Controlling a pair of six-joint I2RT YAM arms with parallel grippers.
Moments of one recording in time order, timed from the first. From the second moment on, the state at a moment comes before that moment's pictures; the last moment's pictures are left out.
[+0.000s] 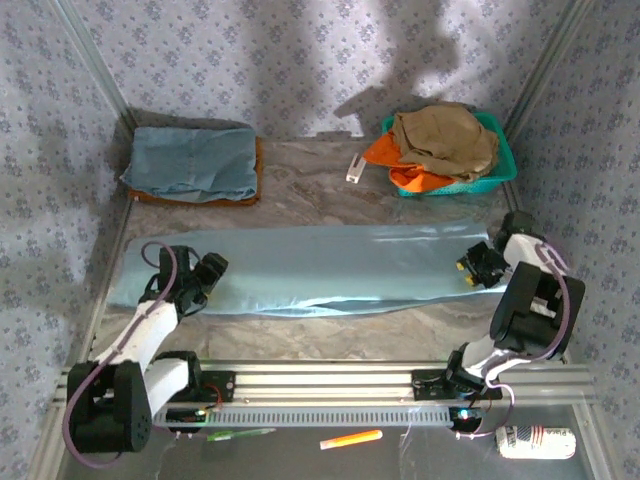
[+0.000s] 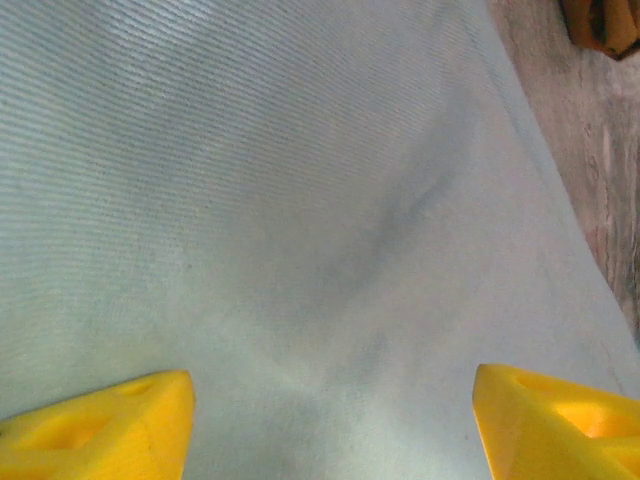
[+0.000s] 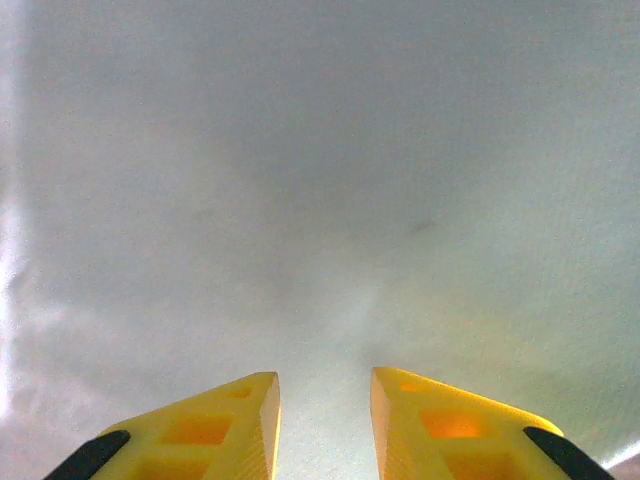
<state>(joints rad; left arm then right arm) -0.01 0.99 0.38 -0.24 0.19 -0.92 -0.36 1.50 0.88 -0.73 -0.29 0.60</state>
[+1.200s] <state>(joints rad) -0.60 1.29 0.50 -0.13 -0.03 -1.03 0.20 1.60 0.85 -0.57 -0.31 0.57</state>
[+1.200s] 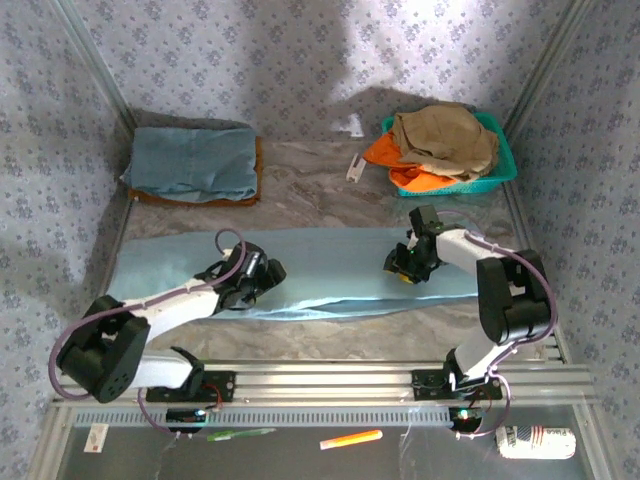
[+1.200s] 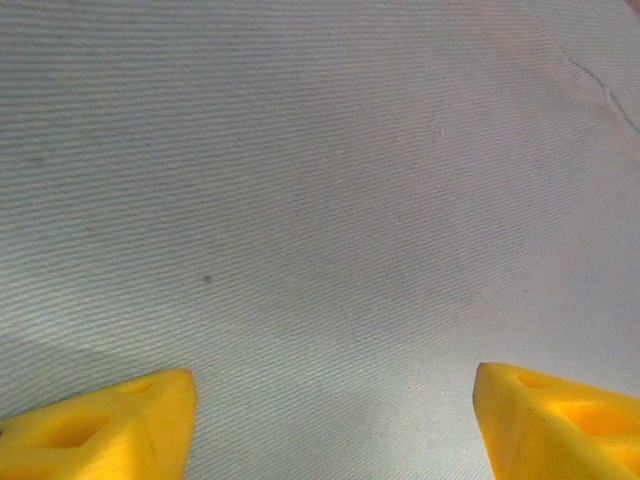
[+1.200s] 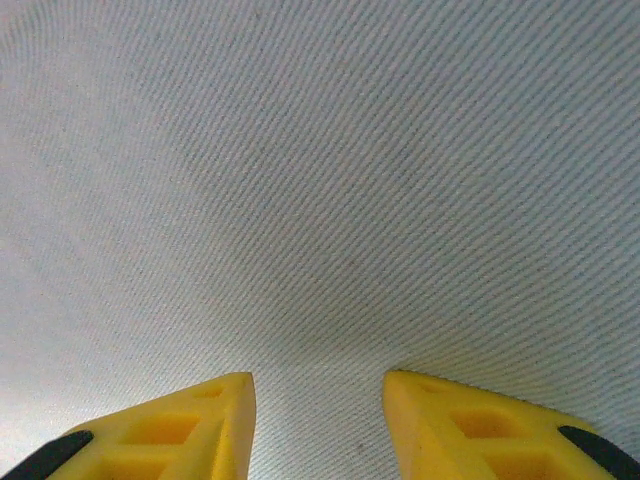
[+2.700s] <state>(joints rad) -0.32 0.68 0.57 -0.63 0.10 -0.80 -0.37 1.82 1.17 -0.85 -0.16 0.38</state>
